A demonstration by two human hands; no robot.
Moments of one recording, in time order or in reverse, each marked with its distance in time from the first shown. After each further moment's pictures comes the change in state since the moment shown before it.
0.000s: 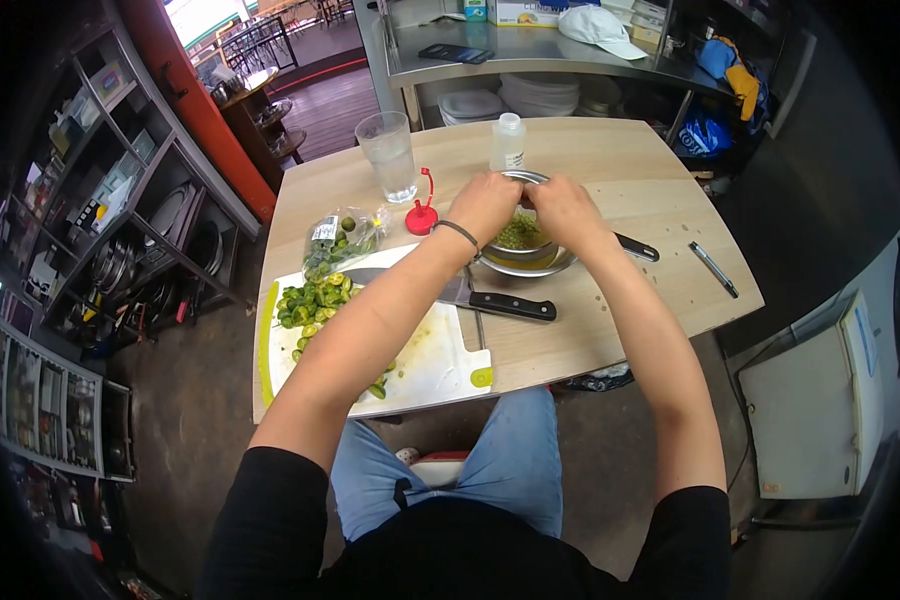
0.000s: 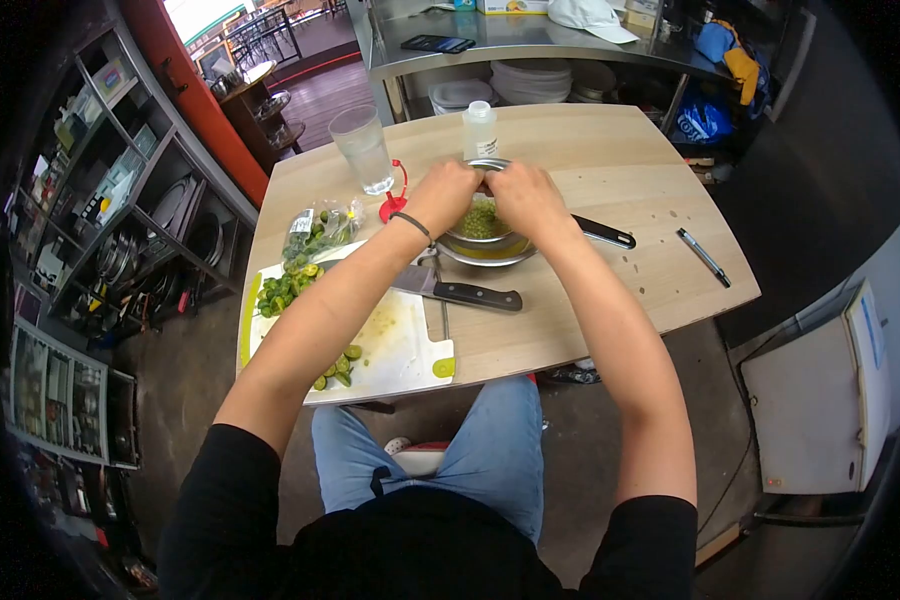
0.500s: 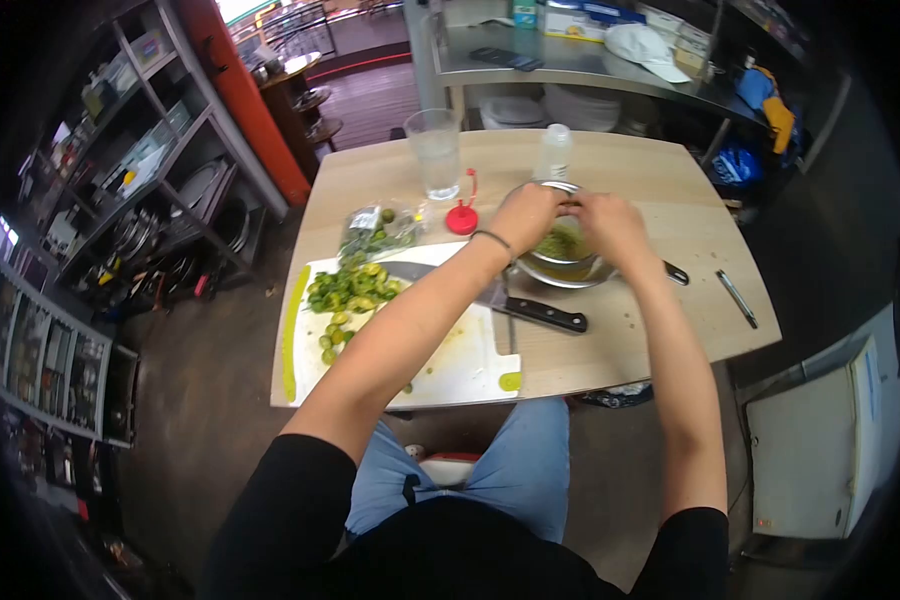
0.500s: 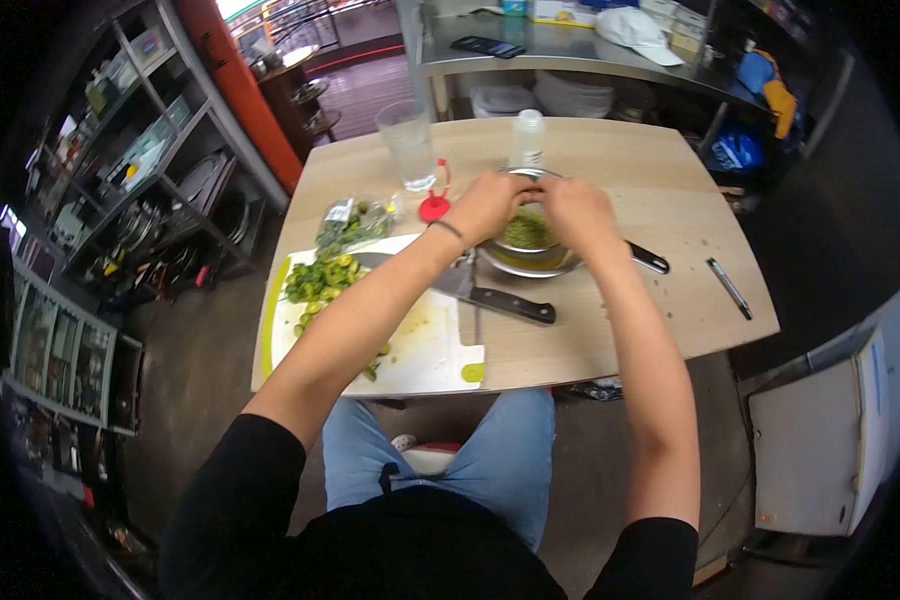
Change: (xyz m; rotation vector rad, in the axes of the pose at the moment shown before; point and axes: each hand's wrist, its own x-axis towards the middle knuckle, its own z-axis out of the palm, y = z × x) left_hand -0.005 -0.009 0.009 -0.273 0.042 -0.024; right_hand -0.005 -0.001 -0.004 0.044 0.032 0.121
